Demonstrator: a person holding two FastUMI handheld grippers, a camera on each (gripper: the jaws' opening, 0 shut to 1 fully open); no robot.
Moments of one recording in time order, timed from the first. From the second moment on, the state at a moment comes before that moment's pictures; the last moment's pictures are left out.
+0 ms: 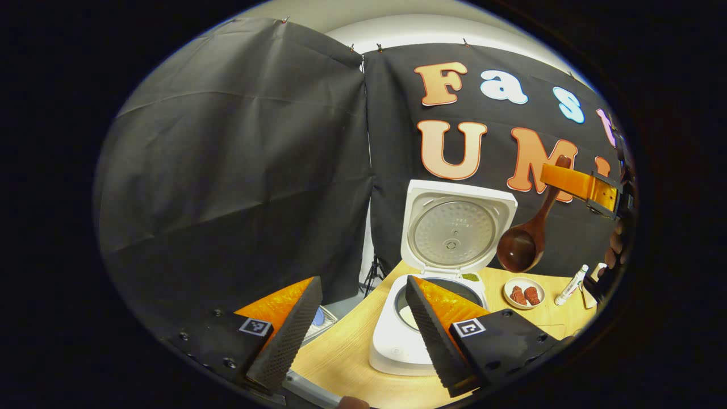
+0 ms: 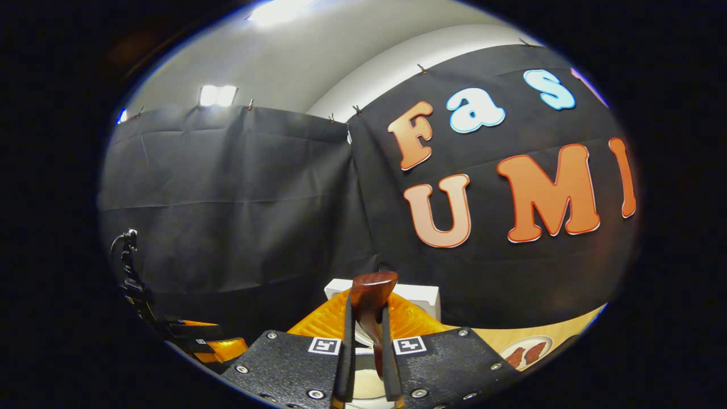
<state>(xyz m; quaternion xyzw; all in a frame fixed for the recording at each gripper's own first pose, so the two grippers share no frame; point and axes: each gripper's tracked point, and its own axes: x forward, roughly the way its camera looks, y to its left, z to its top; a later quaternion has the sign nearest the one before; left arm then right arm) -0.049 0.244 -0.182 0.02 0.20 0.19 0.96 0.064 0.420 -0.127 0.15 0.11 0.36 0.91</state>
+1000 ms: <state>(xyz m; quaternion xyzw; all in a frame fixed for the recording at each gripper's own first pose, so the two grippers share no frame) -0.004 0.079 -0.181 0.03 0.20 0.10 0.97 -0.018 -0.008 -0.254 0.19 0.24 -0.01 0.95</state>
